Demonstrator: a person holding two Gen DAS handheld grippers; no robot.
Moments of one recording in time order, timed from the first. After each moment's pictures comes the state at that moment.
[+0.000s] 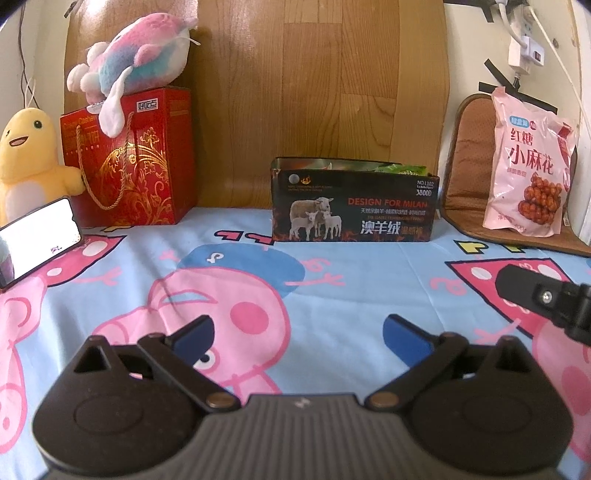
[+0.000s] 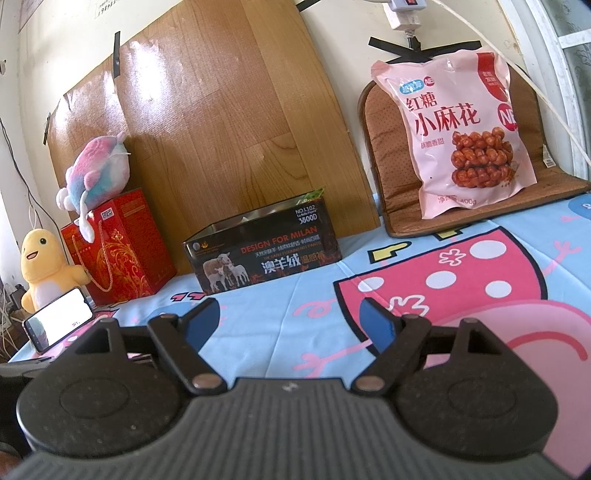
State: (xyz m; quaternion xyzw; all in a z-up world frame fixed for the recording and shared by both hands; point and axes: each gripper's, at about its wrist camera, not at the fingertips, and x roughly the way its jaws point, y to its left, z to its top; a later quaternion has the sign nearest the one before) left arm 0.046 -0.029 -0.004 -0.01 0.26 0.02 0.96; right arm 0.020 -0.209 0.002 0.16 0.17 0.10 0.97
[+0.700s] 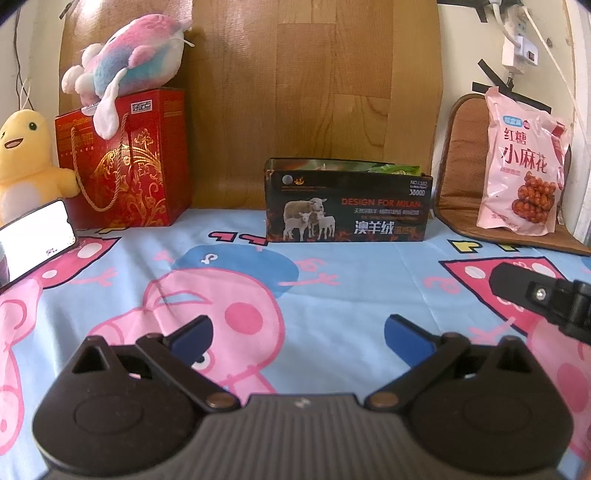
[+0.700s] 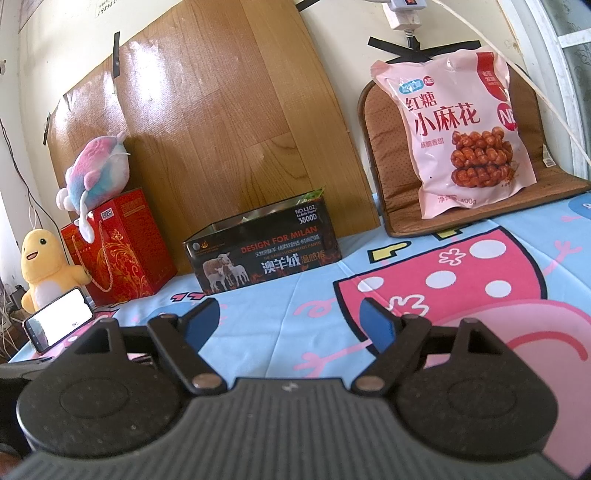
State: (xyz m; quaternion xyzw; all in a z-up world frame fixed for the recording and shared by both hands) left arm 0.044 -0.031 -0.005 -0.01 0.26 0.01 0.97; right arm 0.020 -0.209 0.003 0.16 0.17 0.10 0.97
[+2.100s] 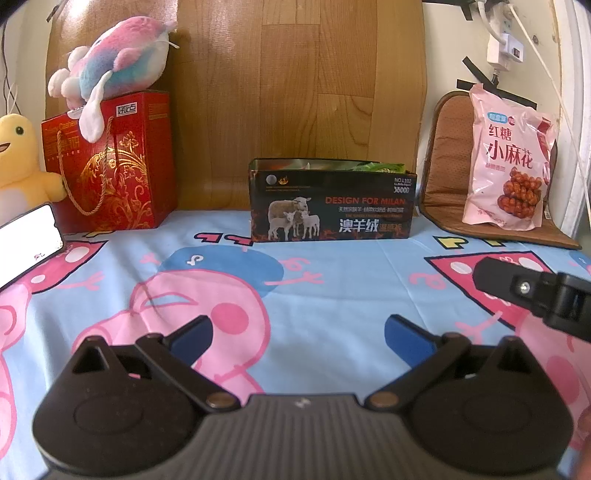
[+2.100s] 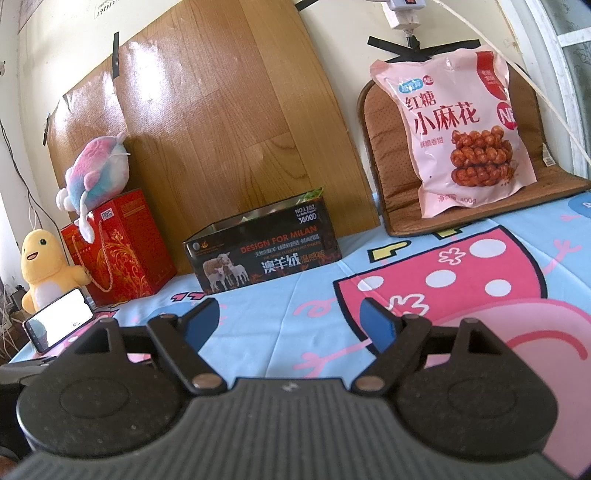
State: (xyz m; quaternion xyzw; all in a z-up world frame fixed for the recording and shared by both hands) left arm 0.044 -0.033 -0.005 0.00 0.26 -0.02 0.97; right arm 0.019 -0.208 0.002 0.16 0.17 0.10 0.97
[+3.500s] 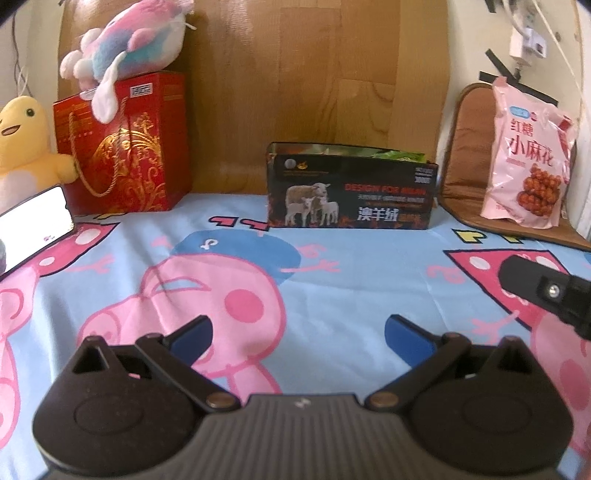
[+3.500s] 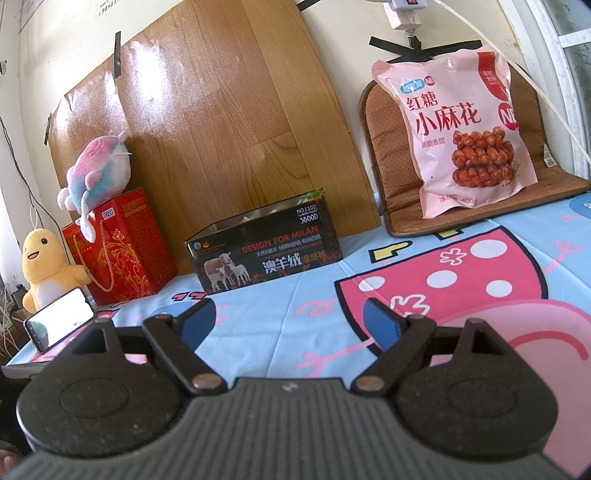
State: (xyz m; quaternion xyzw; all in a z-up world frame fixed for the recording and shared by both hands) left arm 0.051 -0.027 -0.008 -0.02 0.29 0.01 0.96; right arm 0.019 -0.207 0.002 0.16 0.17 0.09 0.97
